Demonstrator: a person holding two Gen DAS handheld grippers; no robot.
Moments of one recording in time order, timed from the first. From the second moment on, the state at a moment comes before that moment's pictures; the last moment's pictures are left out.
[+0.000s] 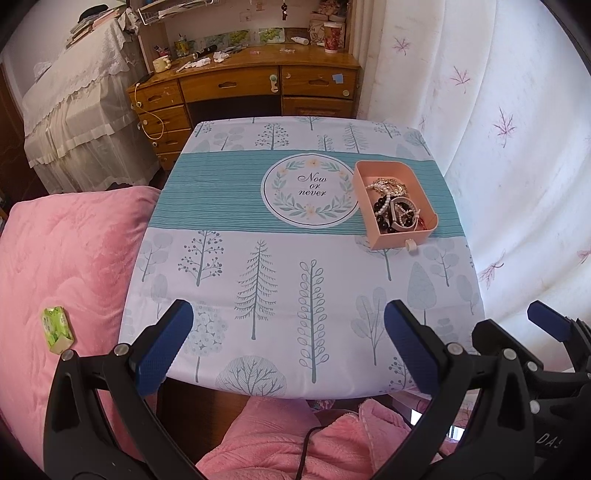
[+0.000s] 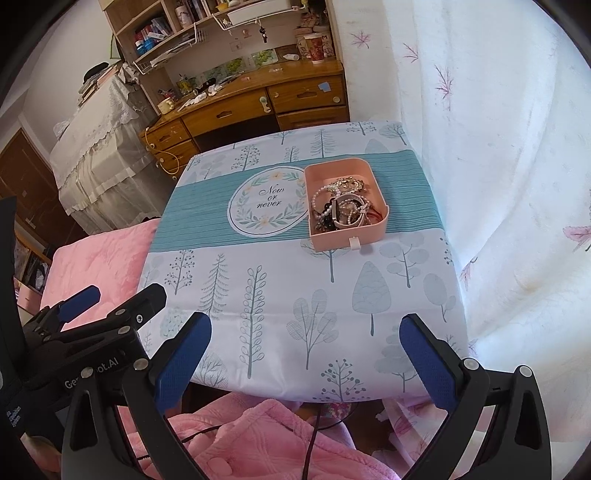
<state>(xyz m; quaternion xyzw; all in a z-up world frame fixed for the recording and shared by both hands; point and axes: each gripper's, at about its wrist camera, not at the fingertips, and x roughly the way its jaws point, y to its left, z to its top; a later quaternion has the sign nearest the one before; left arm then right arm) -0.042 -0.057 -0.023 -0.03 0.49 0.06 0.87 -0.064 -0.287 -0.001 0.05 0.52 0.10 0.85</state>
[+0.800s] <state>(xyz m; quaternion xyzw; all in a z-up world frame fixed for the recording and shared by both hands) -0.041 -0.058 -0.024 -0.03 0.49 0.06 0.87 -0.064 -0.288 -0.001 0.05 0.52 0.10 0.85</state>
